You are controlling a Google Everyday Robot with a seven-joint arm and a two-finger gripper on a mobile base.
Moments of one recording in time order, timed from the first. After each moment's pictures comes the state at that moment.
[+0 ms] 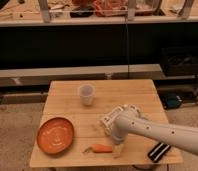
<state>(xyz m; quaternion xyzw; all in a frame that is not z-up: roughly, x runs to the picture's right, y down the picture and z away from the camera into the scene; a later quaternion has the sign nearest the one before) 0.069 0.305 0.791 -0.34 -0.17 -0.10 0.92</state>
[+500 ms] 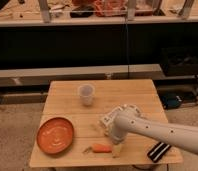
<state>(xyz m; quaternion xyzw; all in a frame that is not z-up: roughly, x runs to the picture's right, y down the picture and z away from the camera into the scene) 0.069 0.303 0.788 -0.35 -0.18 -0.10 0.92</state>
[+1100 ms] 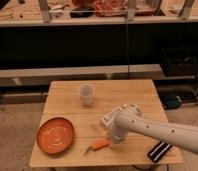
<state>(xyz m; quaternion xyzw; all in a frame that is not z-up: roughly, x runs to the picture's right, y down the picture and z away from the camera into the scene) 0.070 0.300 0.789 -0.35 -0.18 -0.10 0.92</state>
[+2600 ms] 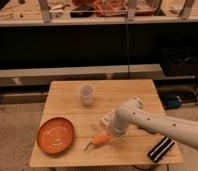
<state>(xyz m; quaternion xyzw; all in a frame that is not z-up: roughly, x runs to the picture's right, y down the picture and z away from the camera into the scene) 0.072 0.266 0.779 -0.34 -0.18 -0.09 0.92</state>
